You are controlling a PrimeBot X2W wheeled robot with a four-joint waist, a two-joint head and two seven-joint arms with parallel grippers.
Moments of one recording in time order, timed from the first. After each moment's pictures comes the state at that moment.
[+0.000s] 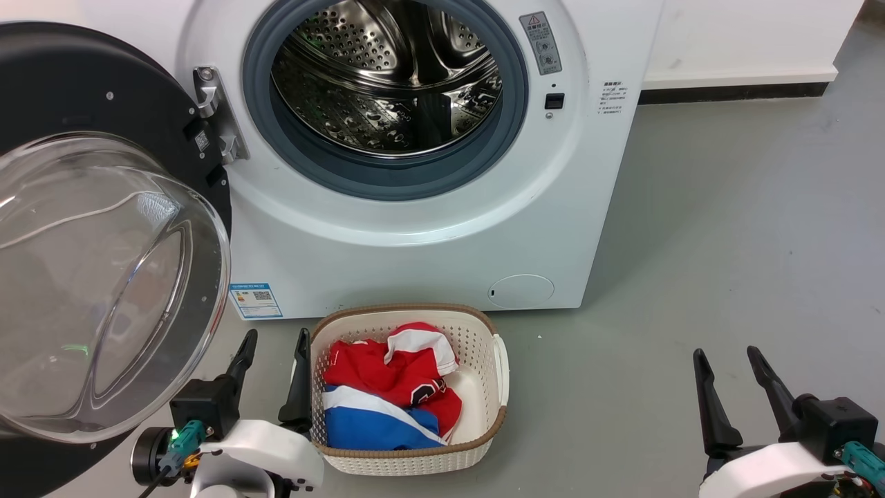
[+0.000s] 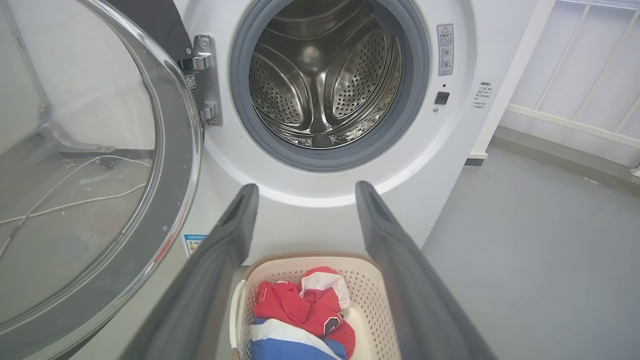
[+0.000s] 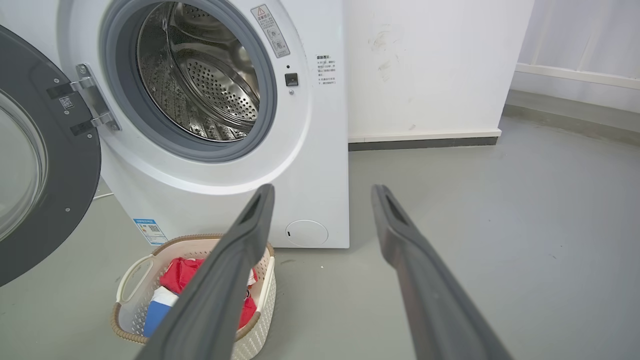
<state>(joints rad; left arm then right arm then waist) -0.11 0.26 -0.29 0.23 -0.44 0.12 -0.26 0.06 -0.05 -0.05 0.07 0.11 0.13 -0.12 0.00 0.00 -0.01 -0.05</state>
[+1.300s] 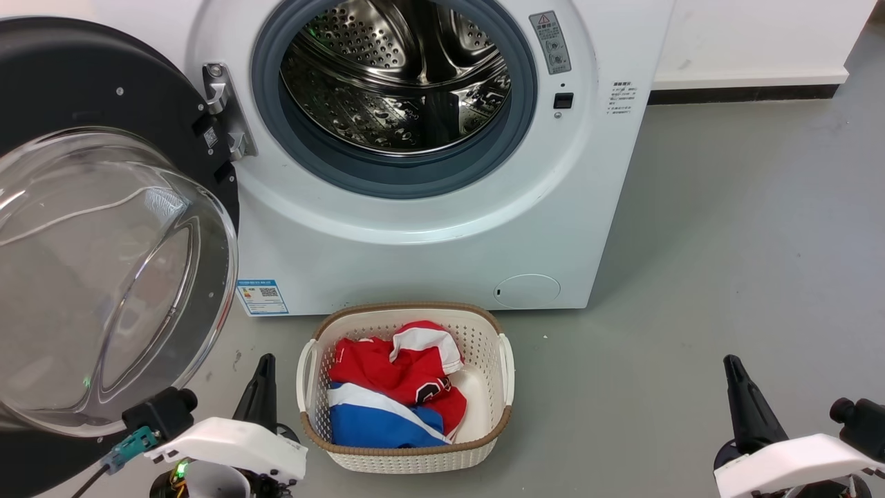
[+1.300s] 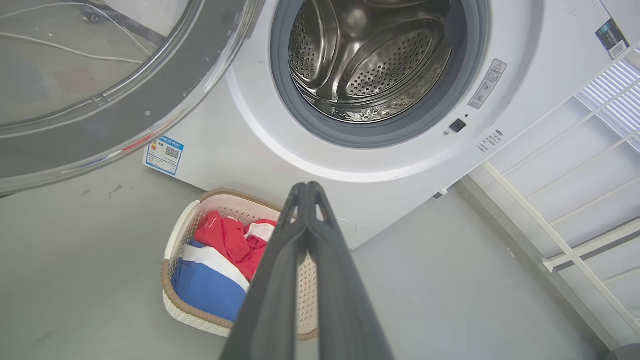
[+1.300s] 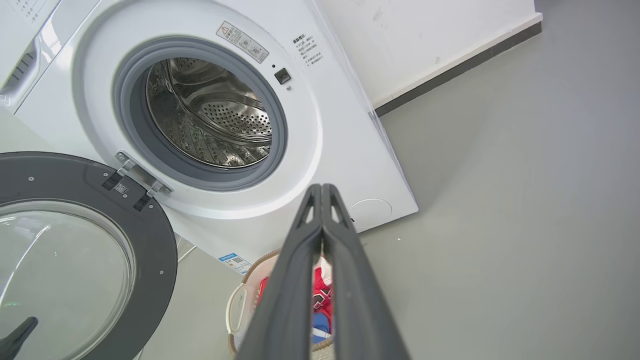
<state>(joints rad) -0.08 0.18 -0.17 0.27 -0.80 0.05 -0.14 0.04 -0.05 -0.07 0.14 0.57 0.13 -0.05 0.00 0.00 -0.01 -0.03</state>
